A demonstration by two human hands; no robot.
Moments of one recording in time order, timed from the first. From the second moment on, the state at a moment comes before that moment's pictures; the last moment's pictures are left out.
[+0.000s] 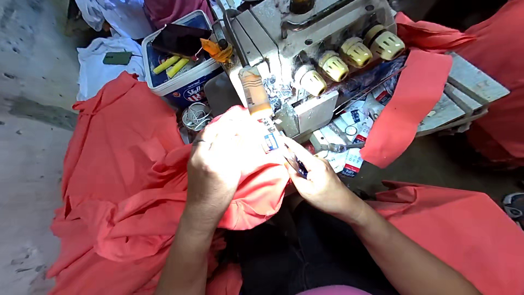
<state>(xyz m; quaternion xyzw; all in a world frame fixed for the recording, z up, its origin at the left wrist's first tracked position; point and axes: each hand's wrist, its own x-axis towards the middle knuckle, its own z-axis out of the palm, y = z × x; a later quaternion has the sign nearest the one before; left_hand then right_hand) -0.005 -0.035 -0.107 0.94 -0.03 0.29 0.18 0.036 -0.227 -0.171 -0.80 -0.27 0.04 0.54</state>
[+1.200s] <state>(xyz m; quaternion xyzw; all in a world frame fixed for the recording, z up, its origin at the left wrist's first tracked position) 0.010 -0.054 -0.131 0.95 -0.18 0.26 0.05 0.030 -0.219 -0.184 -0.75 -0.23 0.02 0.62</state>
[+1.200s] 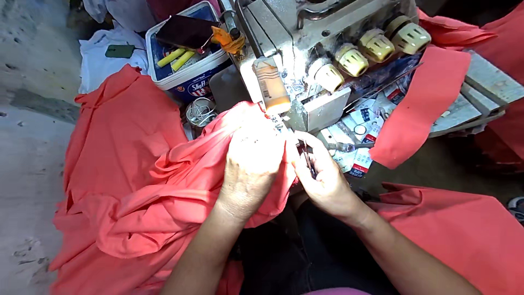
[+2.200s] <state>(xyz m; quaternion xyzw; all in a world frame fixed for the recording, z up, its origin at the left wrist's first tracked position) 0.001 -0.057 -0.138 0.98 -0.11 0.15 0.11 0.034 -0.215 -0.183 -0.72 -0.23 -0.02 0.66</state>
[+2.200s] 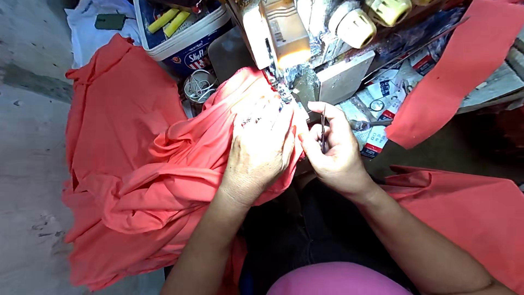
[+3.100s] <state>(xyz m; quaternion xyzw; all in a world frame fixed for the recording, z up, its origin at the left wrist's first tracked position) -0.040 -0.070 -0.143 0.96 0.03 0.21 0.19 -0.018 -0.253 -0.228 -0.73 -0.26 0.08 0.63</state>
